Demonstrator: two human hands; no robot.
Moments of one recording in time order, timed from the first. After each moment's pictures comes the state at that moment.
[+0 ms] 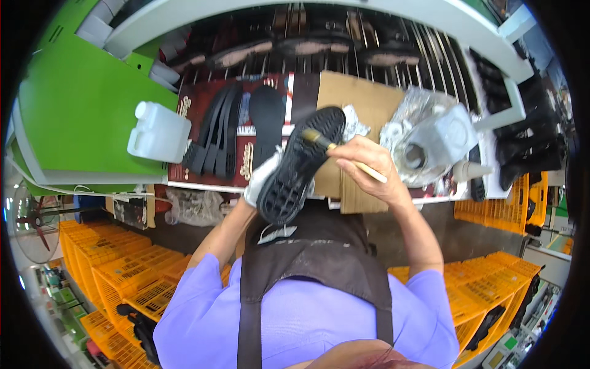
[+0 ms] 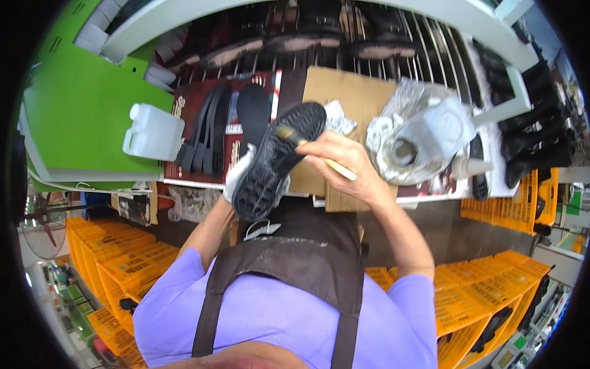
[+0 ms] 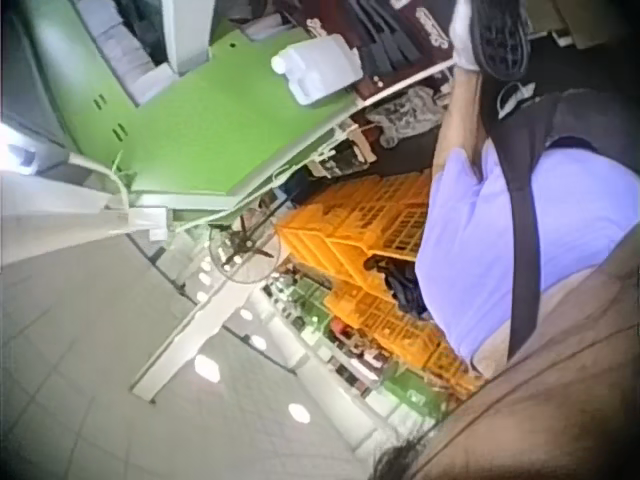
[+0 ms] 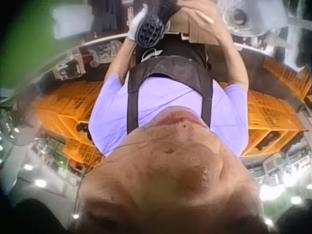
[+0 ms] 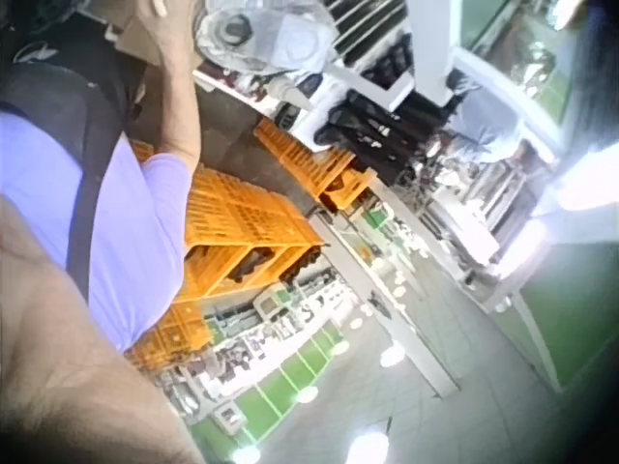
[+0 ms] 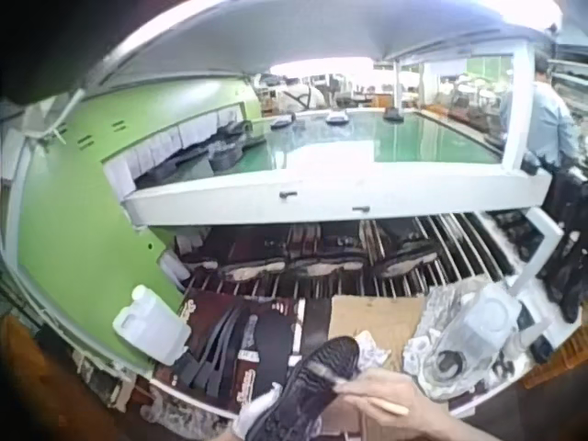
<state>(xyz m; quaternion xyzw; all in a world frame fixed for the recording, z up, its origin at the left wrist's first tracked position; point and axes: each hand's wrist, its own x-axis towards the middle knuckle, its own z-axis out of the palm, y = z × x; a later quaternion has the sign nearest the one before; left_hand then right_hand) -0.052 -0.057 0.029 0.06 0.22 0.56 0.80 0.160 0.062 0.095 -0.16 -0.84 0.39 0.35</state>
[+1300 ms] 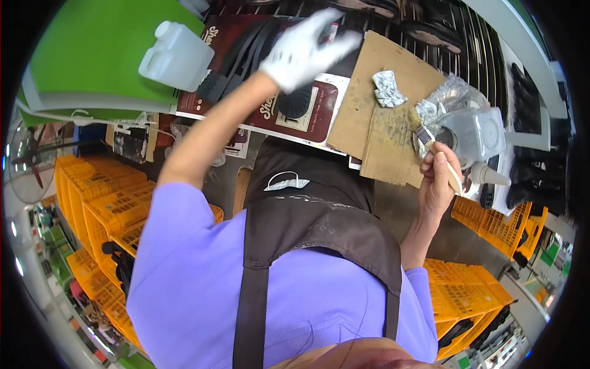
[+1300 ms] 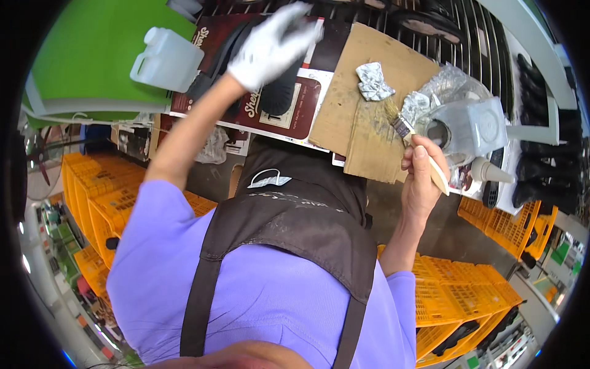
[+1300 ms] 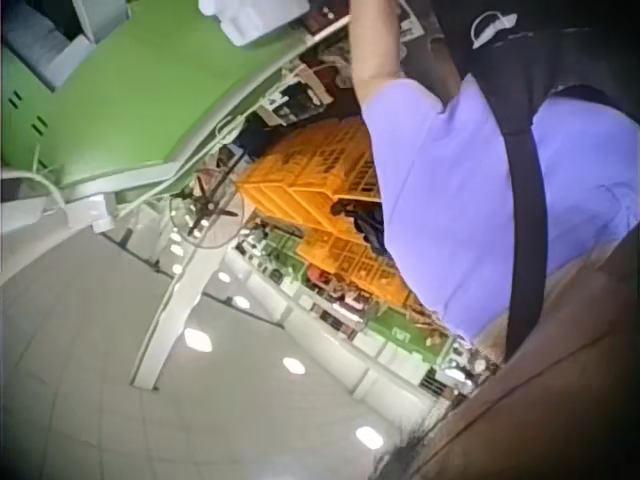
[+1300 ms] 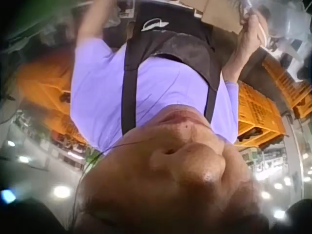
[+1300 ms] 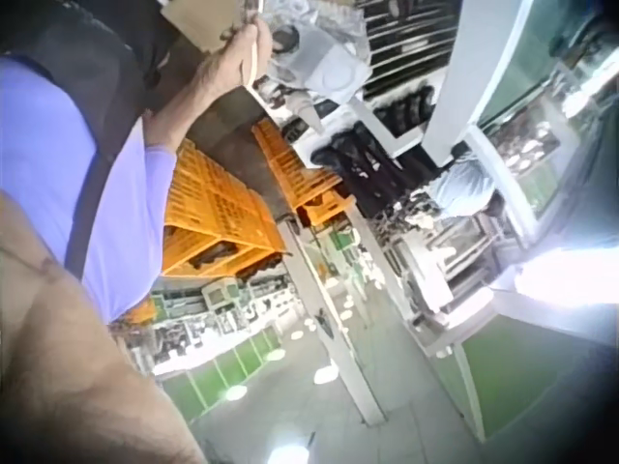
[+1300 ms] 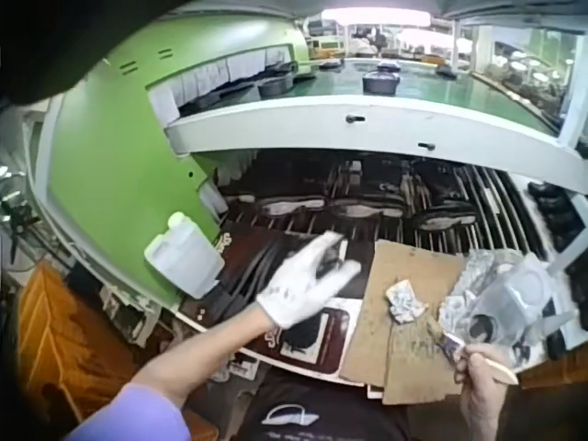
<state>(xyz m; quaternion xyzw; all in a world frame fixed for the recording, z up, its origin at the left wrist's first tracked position) -0.087 0.032 0.092 0.64 0.65 0.40 0.11 0.234 0.016 0.072 -0.40 -0.49 0.59 0.50</state>
